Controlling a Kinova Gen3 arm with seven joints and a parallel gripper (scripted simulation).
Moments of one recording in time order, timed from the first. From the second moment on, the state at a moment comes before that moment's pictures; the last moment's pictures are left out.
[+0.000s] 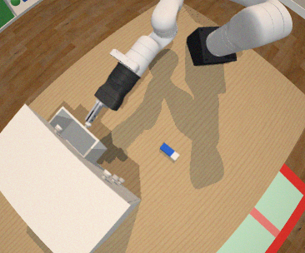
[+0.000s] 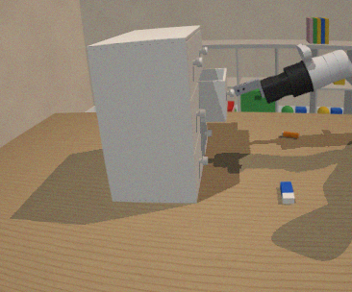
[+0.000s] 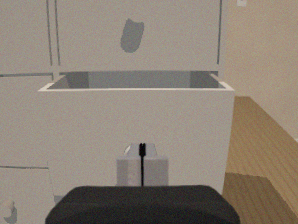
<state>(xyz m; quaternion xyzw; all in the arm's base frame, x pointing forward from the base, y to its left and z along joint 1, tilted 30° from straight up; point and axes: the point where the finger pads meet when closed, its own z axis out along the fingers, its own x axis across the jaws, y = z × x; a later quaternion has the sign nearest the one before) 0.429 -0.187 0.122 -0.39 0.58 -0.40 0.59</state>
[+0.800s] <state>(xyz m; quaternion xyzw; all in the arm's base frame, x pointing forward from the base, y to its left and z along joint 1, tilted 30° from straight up) 0.465 -0.190 0.135 -0.39 0.58 -0.40 0.59</state>
